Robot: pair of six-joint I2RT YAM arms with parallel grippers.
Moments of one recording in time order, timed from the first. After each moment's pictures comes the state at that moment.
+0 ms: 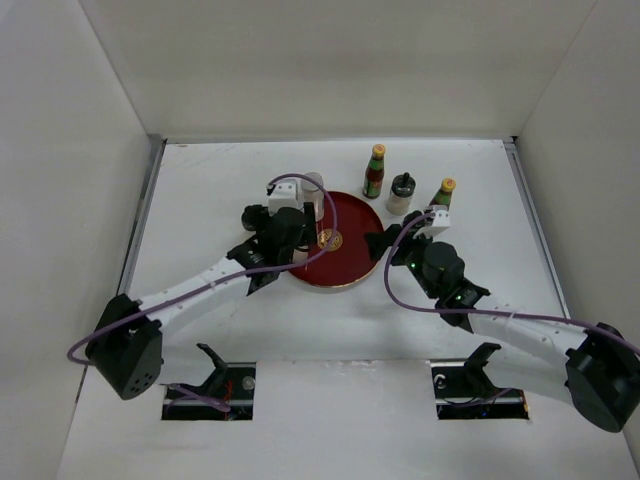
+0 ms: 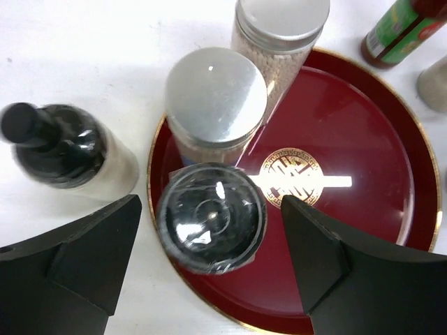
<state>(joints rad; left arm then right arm) -0.74 1.33 0.85 -0.06 -0.61 -0.43 0.71 1.06 0.43 0.50 0.31 0.54</state>
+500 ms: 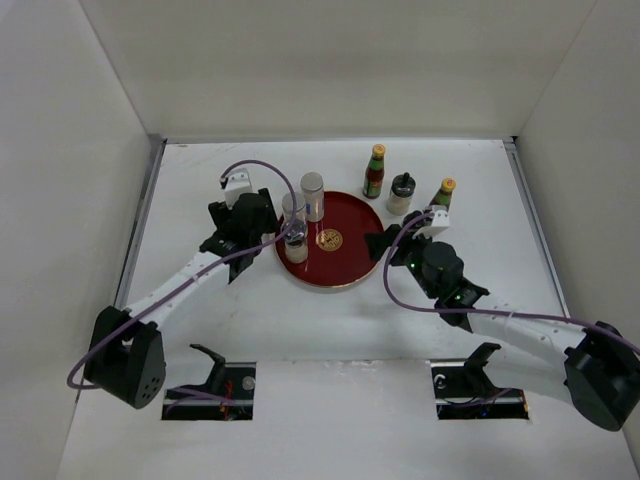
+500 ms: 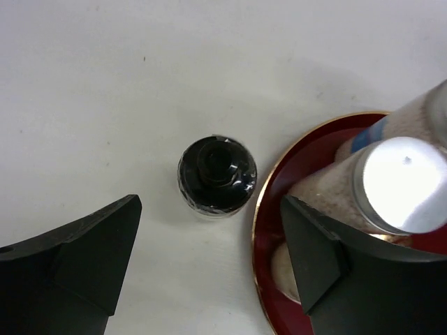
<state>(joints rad) -0.48 1.22 0.81 -0.12 -0.62 -0.45 0.71 1.06 0.43 0.50 0.31 0.54</state>
